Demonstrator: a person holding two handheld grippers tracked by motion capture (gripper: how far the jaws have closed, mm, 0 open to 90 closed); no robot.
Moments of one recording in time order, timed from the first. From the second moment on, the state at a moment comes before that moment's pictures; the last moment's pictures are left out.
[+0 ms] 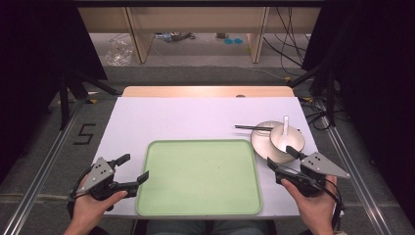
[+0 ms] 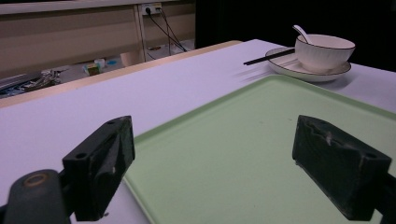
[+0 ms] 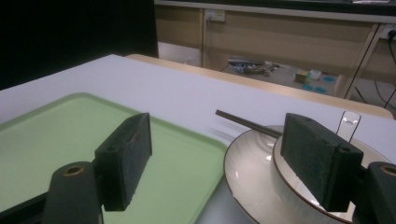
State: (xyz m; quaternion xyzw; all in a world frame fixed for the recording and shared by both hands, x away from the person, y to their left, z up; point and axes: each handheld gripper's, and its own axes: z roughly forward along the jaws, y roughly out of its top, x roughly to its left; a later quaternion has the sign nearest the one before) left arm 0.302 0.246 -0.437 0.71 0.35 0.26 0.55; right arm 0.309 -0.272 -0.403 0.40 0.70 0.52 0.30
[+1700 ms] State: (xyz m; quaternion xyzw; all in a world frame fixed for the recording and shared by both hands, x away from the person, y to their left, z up) left arm 0.303 0.247 -0.438 0.71 0.36 0.25 0.56; right arm 0.502 -0.221 -0.418 0.53 0.76 0.28 0.23
